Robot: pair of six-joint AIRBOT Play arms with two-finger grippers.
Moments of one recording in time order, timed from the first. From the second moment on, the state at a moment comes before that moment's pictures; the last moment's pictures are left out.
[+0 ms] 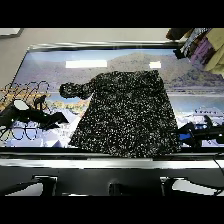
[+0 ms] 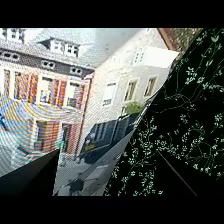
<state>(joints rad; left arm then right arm) 0.11 -1.34 0.93 1.07 -1.16 -1.49 -0.74 -1.46 0.87 -1.02 1.34 1.28</state>
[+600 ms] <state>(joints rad) 0.11 -1.34 0.92 1.07 -1.16 -1.46 -0.74 -1.45 0.91 -1.05 1.36 1.30</state>
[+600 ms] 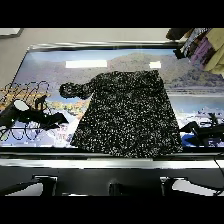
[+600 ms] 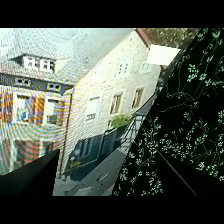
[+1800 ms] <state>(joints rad) -0.04 -1.47 0.90 0.98 -1.17 -1.39 -0.74 -1.44 0.80 -0.79 1.41 1.21</state>
